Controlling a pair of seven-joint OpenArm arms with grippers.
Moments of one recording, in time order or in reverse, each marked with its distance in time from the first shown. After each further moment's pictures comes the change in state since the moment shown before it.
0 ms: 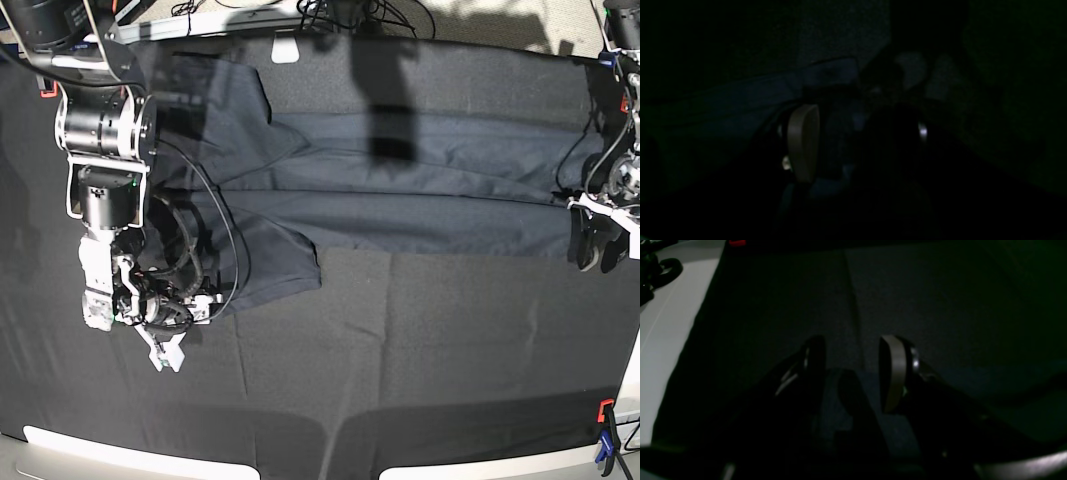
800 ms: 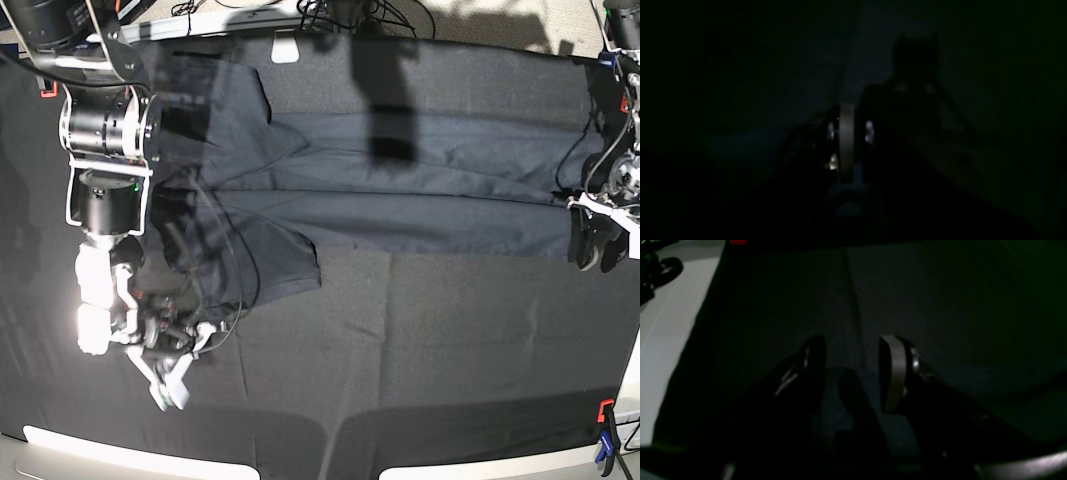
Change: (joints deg) left arm 0.0 0.0 0.0 0.0 0.2 0.0 0.2; right arm -0.2 -1.0 0.0 12.9 2.0 8.1 -1.3
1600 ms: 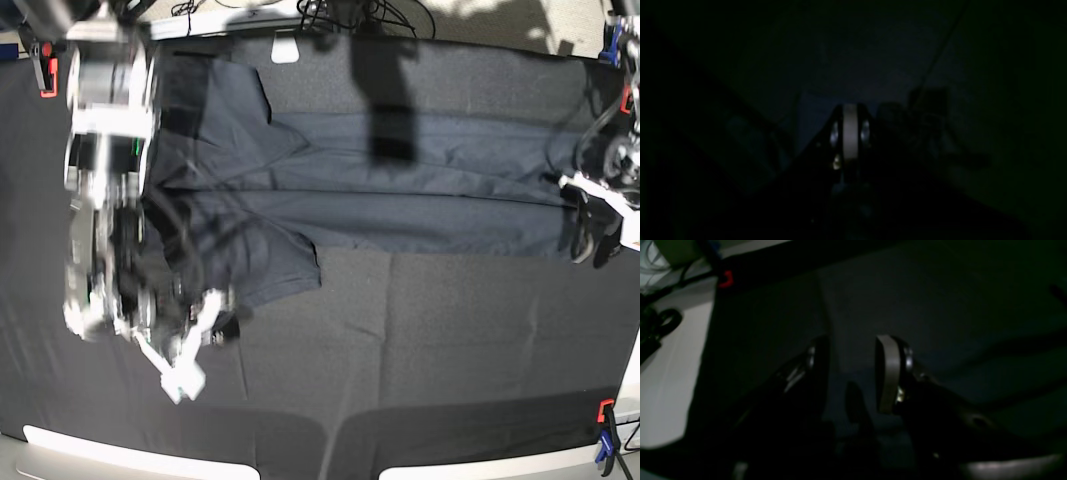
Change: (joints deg) left arm 11.8 0.2 0.0 21.8 2.0 -0.2 5.2; right arm -17.3 0.8 -0.1 33.2 15.9 3.6 -12.3
